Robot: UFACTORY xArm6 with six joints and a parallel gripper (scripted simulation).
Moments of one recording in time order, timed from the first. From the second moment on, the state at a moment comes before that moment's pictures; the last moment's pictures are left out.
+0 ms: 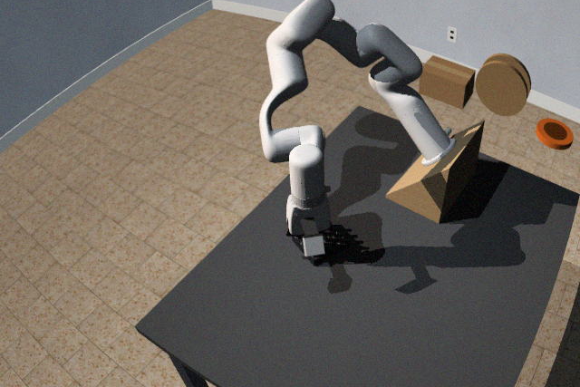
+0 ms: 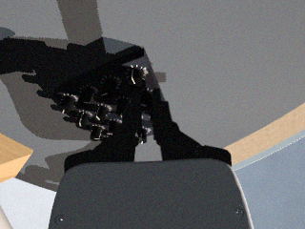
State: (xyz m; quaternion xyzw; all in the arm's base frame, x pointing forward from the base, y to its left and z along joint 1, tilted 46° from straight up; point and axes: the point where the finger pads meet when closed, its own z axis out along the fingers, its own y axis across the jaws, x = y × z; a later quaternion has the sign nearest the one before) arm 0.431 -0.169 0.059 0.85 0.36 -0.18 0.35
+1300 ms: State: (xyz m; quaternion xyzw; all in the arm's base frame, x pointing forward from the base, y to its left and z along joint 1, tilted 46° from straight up) arm 0.431 -0.168 0.059 0.92 0.02 -0.03 0.39
